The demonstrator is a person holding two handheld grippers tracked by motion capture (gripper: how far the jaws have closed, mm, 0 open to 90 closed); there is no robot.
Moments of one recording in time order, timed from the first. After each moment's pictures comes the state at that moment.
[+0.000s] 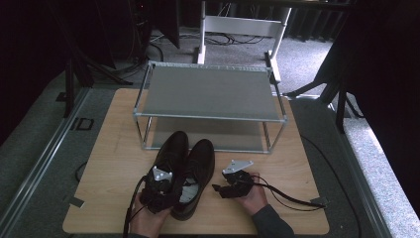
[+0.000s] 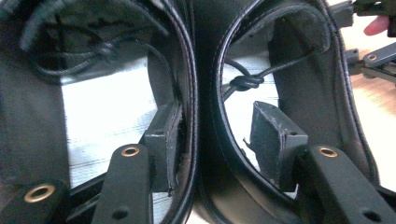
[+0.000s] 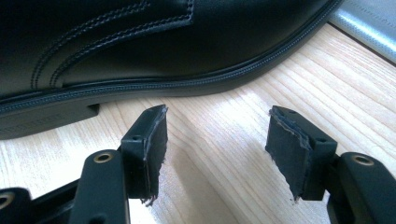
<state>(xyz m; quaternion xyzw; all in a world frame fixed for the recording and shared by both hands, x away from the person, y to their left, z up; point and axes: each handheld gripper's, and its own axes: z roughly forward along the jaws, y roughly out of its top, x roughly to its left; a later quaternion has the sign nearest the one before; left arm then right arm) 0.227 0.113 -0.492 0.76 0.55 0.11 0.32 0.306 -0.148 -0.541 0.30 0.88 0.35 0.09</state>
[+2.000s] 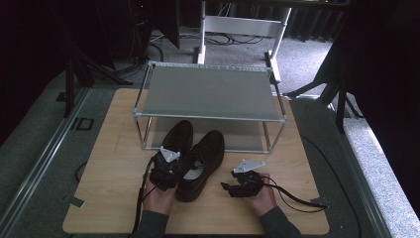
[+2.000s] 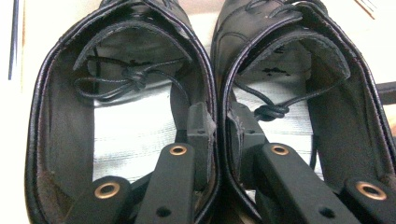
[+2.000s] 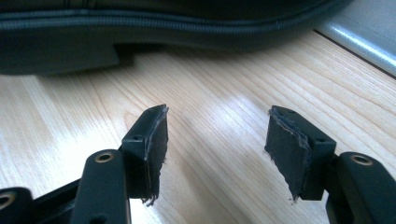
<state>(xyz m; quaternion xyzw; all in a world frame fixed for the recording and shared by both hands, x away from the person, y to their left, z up) 0.274 0.094 -0.475 0.74 0.56 0.20 0.33 0.304 -0.175 -0.536 0.32 0.87 0.35 0.10</state>
